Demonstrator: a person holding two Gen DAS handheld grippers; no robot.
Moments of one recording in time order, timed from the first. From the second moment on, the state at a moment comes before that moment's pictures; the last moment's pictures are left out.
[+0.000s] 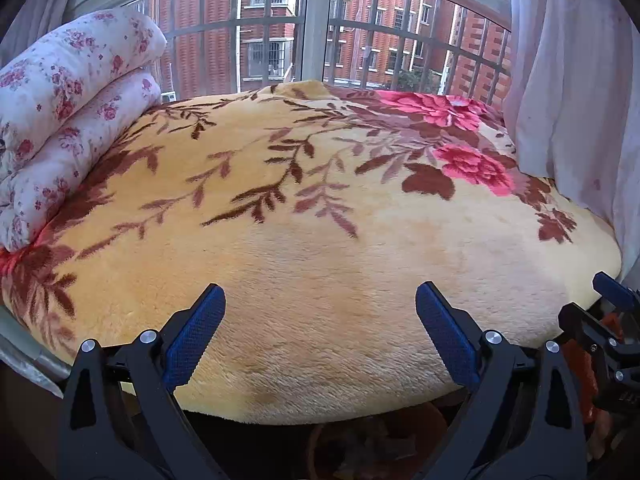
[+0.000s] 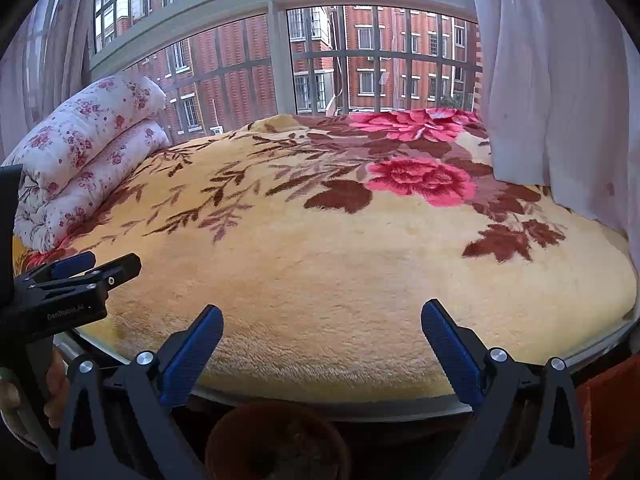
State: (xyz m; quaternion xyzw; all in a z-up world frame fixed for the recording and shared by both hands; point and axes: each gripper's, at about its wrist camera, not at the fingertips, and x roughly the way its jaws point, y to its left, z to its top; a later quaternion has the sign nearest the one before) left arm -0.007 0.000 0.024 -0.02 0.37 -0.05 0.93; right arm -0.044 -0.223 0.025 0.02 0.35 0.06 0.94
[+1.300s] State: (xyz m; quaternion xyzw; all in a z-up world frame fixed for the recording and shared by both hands) left arm 0.000 0.004 0.013 -0.02 0.39 -0.04 0.92; right arm -0.042 -0.225 0.015 0.02 0.36 0.05 0.93
